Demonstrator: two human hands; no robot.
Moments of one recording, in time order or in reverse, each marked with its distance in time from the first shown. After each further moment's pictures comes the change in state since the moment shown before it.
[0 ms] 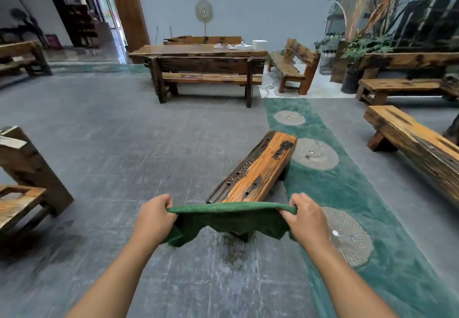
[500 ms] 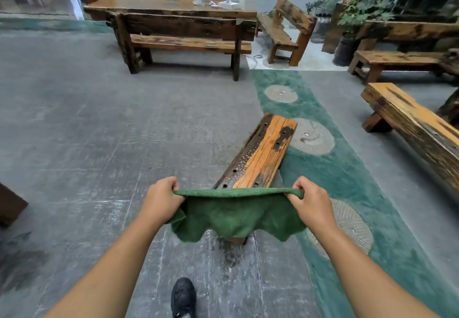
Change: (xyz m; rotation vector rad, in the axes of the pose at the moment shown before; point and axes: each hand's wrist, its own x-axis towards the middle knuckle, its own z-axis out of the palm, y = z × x) left_hand 0.262 -0.021 0.095 -0.089 -0.239 -0.024; right_hand 0.209 -0.009 0.121 -0.004 -0.071 0.171
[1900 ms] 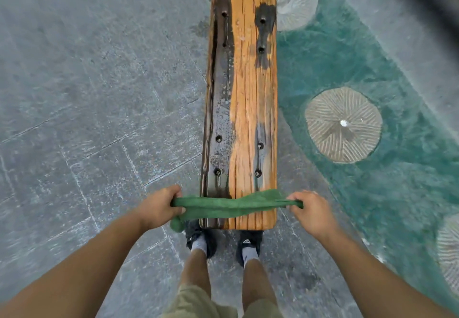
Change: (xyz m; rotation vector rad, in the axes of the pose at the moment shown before) left_hand 0.431 -0.096 0.246 0.430 -1.146 0.236; right_hand 0.189 0.096 0.296 -0.026 -0.510 0.670
